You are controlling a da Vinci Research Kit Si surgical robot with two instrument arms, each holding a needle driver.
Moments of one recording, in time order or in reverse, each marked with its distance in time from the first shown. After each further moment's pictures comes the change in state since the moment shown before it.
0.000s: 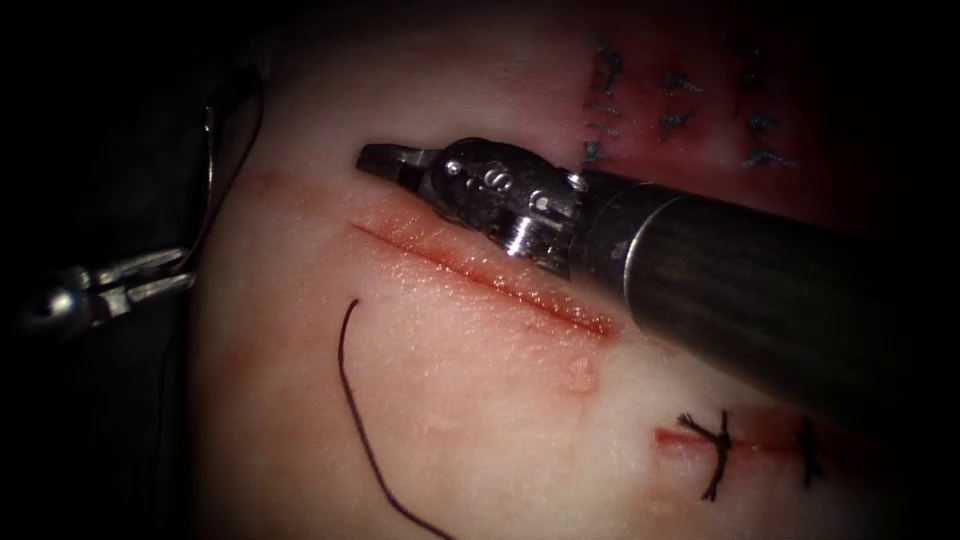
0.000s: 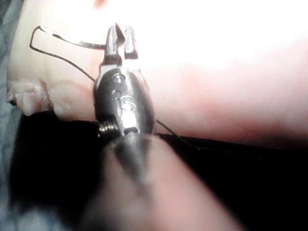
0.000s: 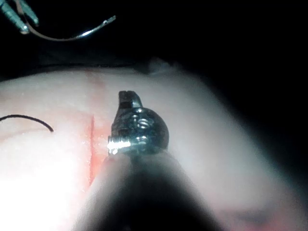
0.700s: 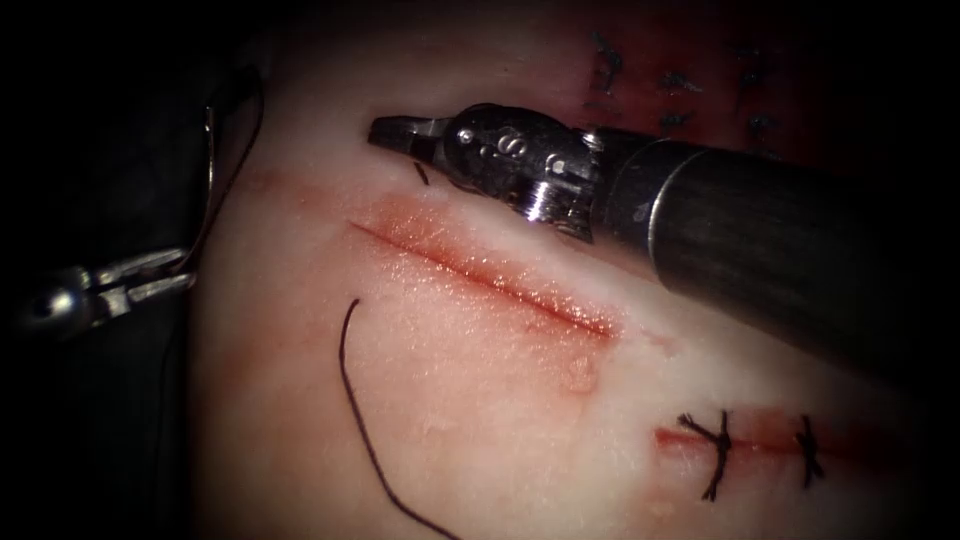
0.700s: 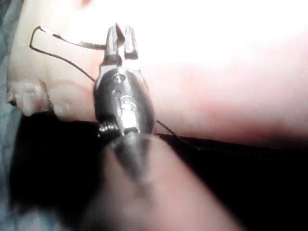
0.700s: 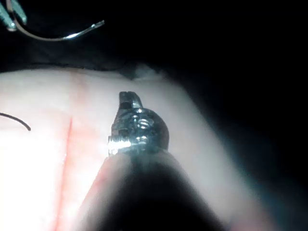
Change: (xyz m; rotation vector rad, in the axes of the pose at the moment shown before) right arm 0.002 0.003 -0.001 -0.012 0.029 -0.066; left arm 0.000 0.000 0.000 -0.003 -0.005 0.001
